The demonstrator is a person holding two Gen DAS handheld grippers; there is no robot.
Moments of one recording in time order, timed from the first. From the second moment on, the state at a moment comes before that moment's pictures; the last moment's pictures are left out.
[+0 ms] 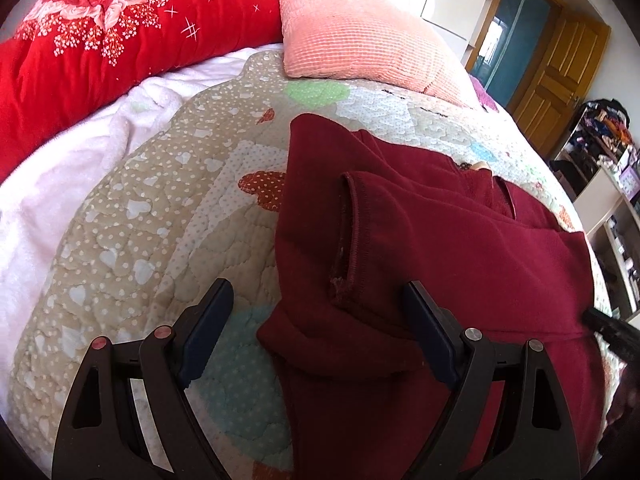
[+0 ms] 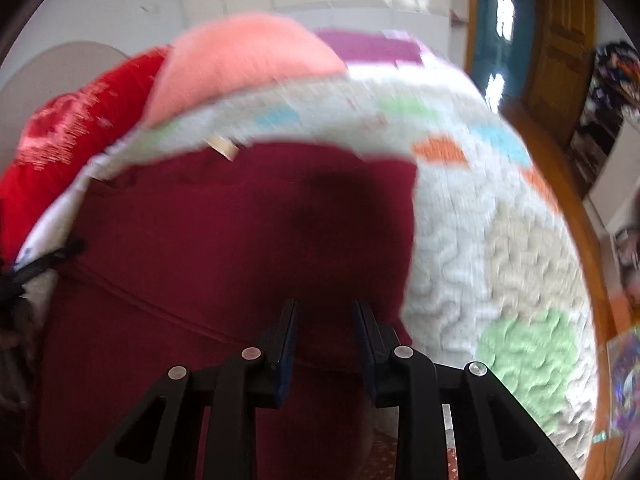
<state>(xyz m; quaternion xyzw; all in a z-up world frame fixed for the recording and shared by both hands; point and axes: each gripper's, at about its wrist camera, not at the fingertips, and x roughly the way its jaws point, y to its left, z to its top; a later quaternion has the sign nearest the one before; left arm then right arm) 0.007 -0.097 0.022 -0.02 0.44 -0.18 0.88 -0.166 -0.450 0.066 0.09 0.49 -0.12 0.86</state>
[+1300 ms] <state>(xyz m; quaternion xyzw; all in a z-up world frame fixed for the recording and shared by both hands) -0.030 -0.099 0.045 -0.01 0.48 -0.12 0.87 -0.138 -0.454 0.090 0.10 0.44 -0.11 0.89</state>
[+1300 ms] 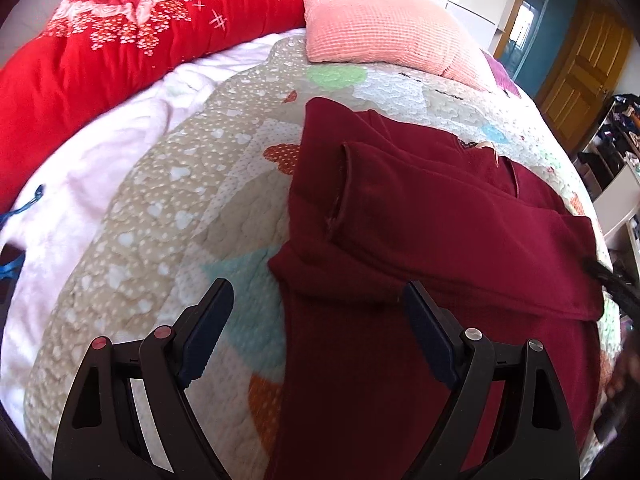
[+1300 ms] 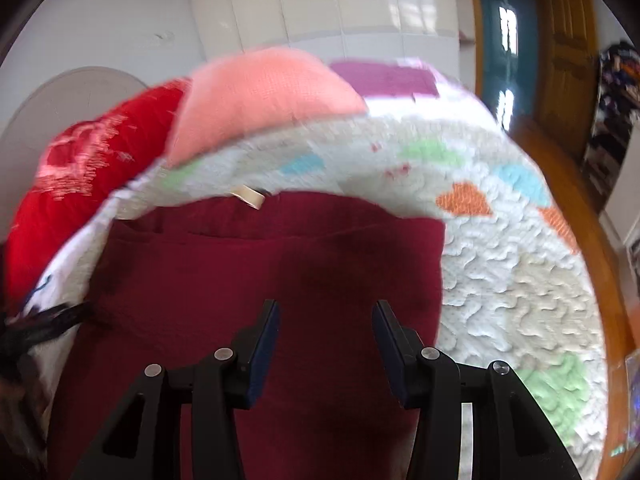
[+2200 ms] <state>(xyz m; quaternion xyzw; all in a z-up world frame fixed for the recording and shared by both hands) -0.160 -0.056 0.070 0.02 0.46 -0.13 0.88 -0.337 -0.417 0.120 0.11 0.47 -0.04 0.87</state>
